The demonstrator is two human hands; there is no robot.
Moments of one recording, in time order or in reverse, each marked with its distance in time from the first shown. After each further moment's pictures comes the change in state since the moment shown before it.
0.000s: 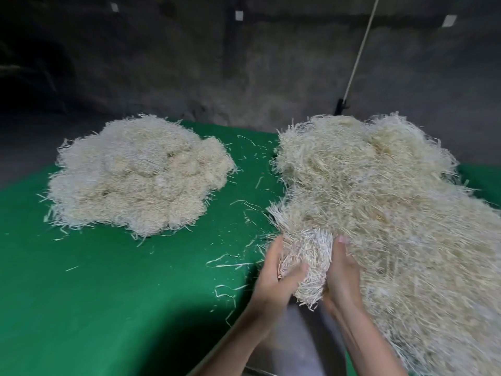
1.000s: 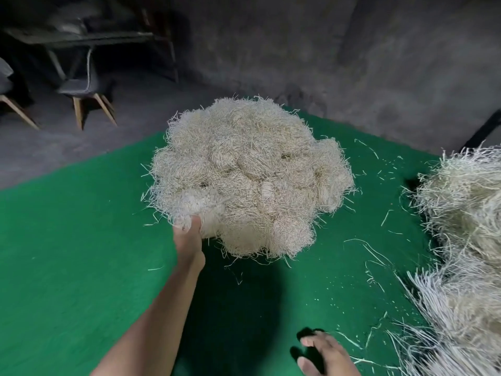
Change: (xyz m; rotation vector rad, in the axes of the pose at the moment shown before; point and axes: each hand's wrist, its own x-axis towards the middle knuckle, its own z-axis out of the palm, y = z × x) left_hand 0.153 -0.090 -0.415 -0.378 1.217 -0.136; right_hand 0.033 0.142 0.206 -1.168 -0.967 -0.102
